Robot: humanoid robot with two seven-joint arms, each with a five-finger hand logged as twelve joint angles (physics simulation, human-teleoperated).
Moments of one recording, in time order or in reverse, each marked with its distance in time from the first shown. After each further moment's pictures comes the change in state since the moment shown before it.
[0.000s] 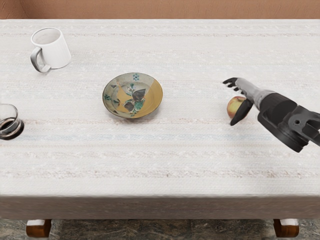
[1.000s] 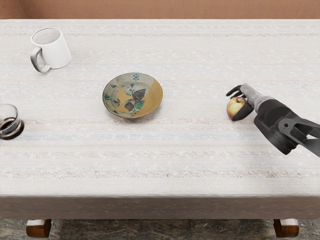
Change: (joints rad) left arm 0.001 0.000 0.000 0.000 0.000 0.000 0.000; right arm -0.038 0.086 0.000 -0.141 0.008 -0.075 -0.001
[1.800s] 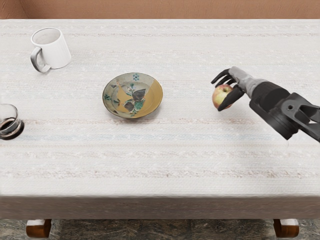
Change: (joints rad) left arm -0.001 0.000 0.000 0.000 0.000 0.000 0.000; right arm 0.106 -0.023 0.018 0.098 0.112 0.030 0.001
